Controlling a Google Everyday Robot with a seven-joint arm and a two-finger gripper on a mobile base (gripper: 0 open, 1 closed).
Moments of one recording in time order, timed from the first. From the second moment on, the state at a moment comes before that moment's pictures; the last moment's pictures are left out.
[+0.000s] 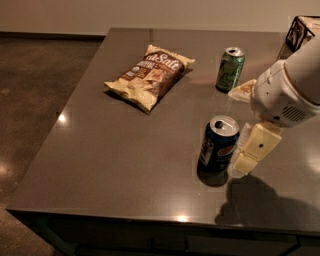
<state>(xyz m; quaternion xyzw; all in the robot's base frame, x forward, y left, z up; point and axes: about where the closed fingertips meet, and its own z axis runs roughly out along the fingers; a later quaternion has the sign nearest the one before) 0.428 -0.146 0.922 -0.62 0.75 0.09 0.23</state>
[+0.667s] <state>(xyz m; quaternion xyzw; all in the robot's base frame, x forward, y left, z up) 0.437 -0.119 0.905 -0.61 0.74 0.13 0.25</state>
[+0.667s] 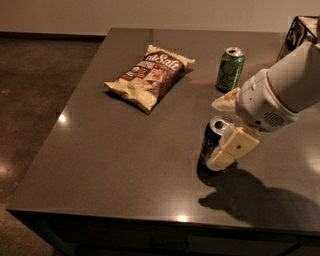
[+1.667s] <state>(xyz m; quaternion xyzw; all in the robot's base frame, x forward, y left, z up) 0.448 -0.110 0.908 -0.60 0.76 0.13 0.22</state>
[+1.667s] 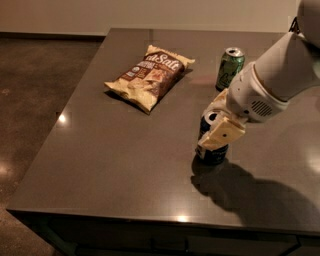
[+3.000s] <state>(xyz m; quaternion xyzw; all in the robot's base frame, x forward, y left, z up) 0.555 -0.068 0.935 -0.55 0.77 0.14 0.27</state>
